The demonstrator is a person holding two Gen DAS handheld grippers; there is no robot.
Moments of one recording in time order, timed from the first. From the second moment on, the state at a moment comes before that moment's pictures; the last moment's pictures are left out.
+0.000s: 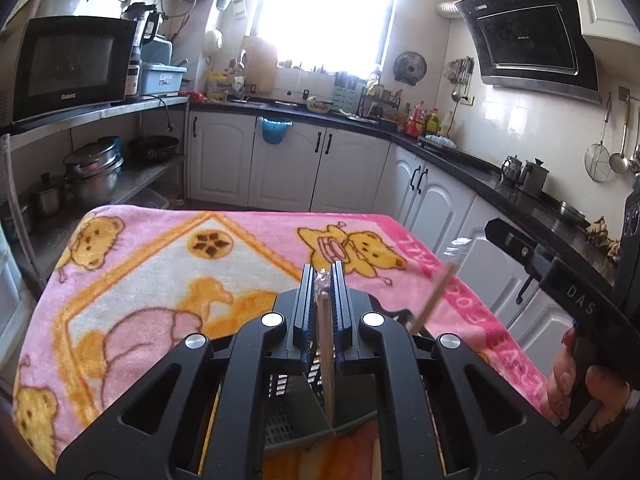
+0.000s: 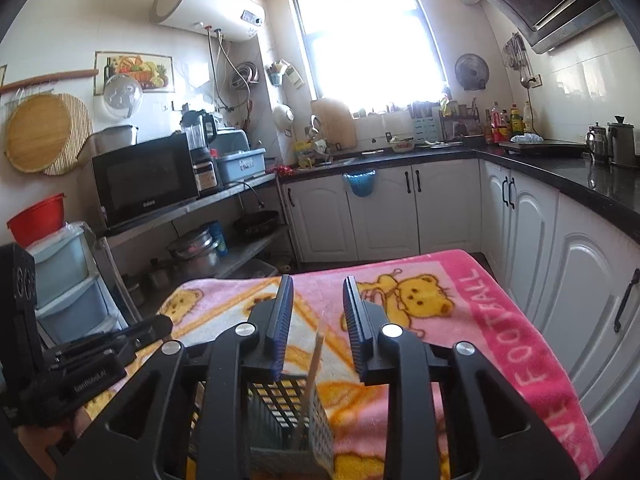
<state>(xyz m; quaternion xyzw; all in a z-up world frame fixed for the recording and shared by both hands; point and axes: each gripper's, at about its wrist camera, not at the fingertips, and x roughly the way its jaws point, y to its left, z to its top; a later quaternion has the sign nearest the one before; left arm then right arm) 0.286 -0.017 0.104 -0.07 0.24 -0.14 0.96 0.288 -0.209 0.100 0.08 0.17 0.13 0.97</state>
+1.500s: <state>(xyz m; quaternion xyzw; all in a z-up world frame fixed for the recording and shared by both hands) 0.180 0.055 0.088 -0.14 0.26 -0.10 0.95 0.197 -0.208 0.063 0.02 0.26 0.16 0.95</state>
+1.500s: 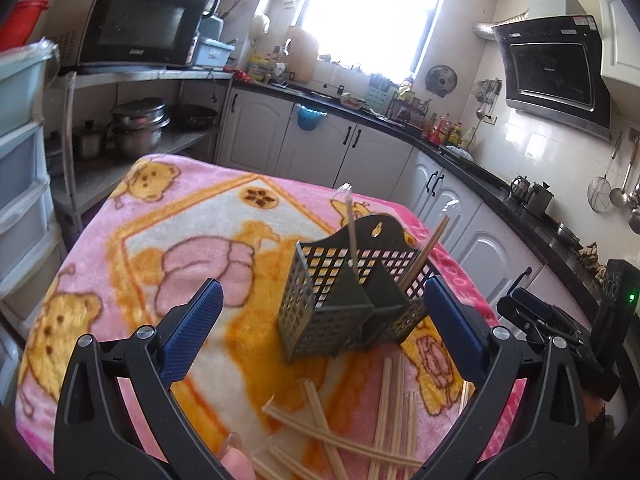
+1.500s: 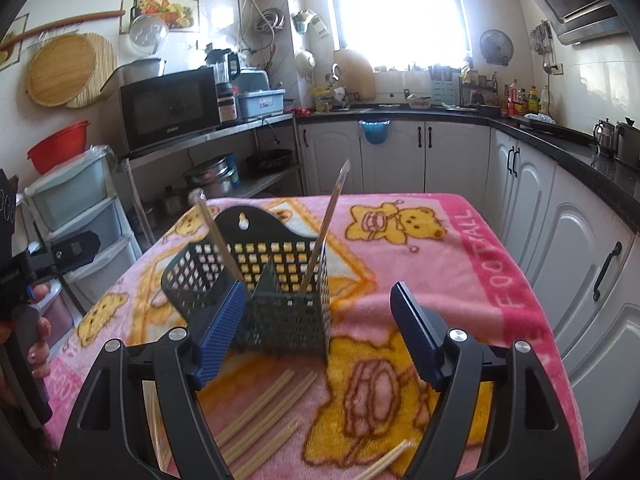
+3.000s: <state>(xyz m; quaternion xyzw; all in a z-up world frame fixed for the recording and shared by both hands) 0.172 0.049 -0.034 -0.17 0.42 -0.11 0.89 0.160 -0.192 -0.035 0.00 0.39 0.19 0.90</state>
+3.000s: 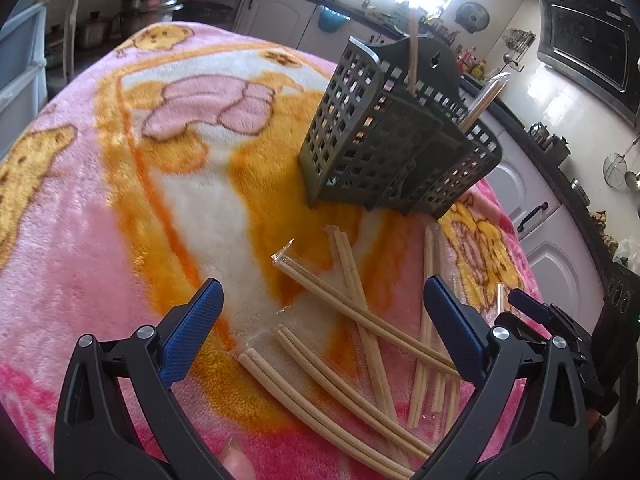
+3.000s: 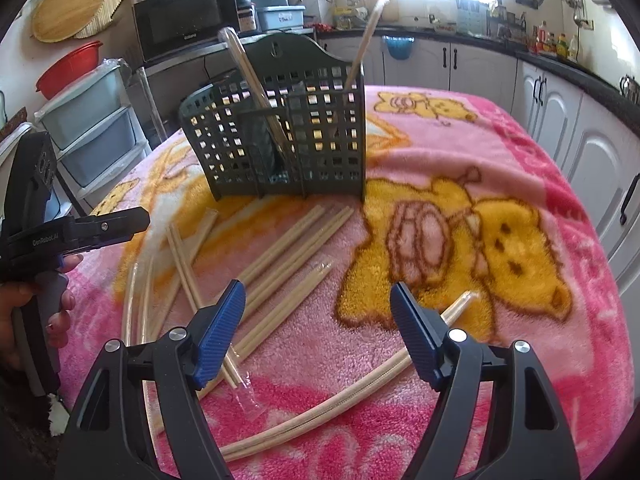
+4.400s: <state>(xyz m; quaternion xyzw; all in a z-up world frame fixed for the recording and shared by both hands) 0.218 0.068 -0.057 -0.20 0.44 -0.12 0.87 0.224 -0.185 -0.063 0.03 0.45 0.17 0.87</state>
